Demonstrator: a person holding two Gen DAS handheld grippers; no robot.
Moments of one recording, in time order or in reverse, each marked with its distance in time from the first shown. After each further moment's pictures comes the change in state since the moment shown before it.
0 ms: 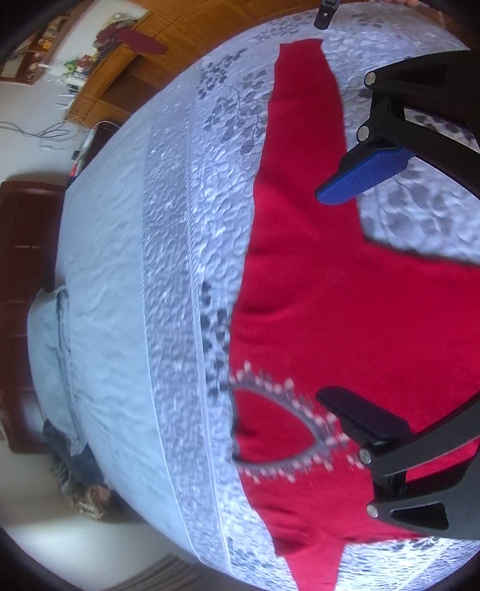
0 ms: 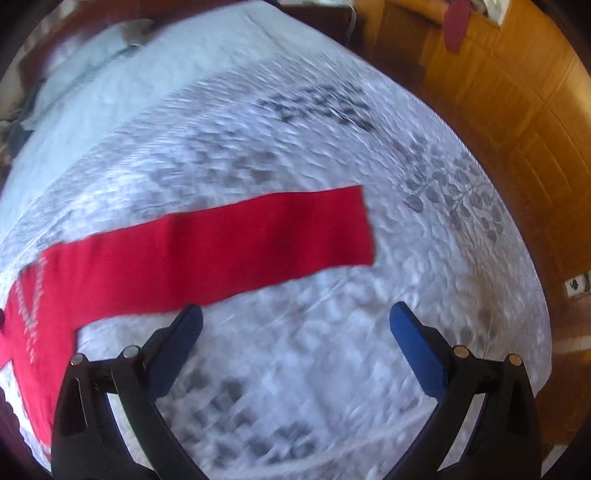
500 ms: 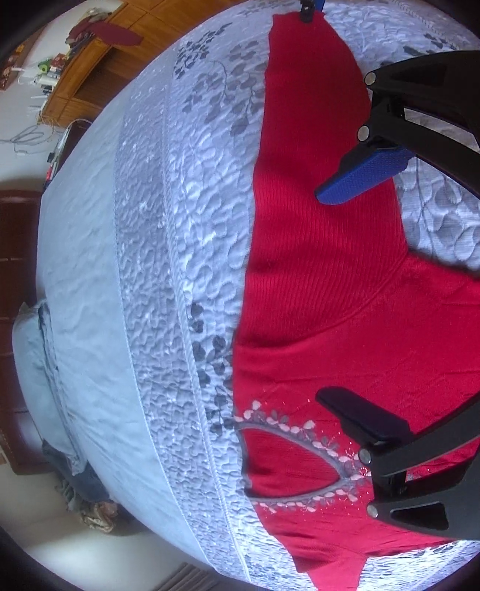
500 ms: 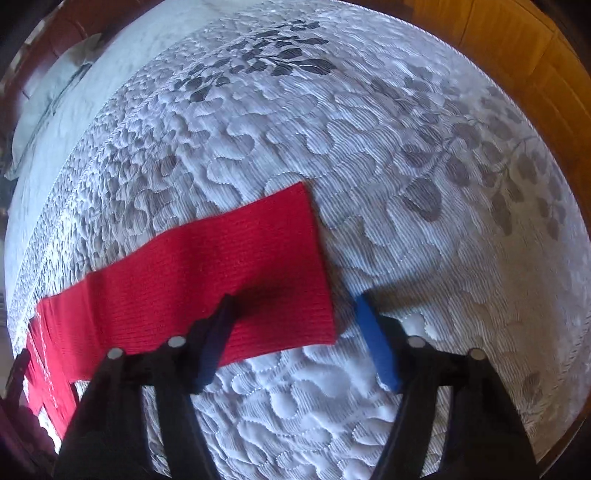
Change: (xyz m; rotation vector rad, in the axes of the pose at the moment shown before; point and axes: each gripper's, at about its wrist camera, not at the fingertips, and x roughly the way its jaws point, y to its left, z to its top) left arm 0.065 -0.025 0.013 0.040 0.060 0.049; right arm 0.078 -0.052 0.027 0.117 0.115 0.119
